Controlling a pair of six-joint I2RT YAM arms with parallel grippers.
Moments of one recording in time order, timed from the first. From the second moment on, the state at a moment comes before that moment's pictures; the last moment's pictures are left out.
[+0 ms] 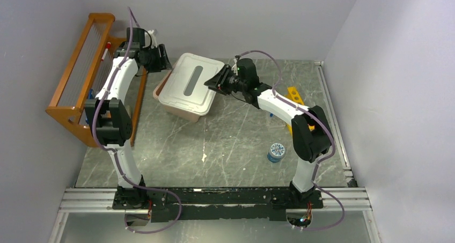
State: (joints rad) left arm -0.04 1.99 1.88 -0.69 0.31 -0.21; right arm 0.54 1.84 1.35 0.15 -0.40 1.04
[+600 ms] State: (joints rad) left arm -0.01 1.87 1.78 -0.69 0.35 -0.14; right arm 0.58 1.78 1.36 -0.16 -0.24 0.90
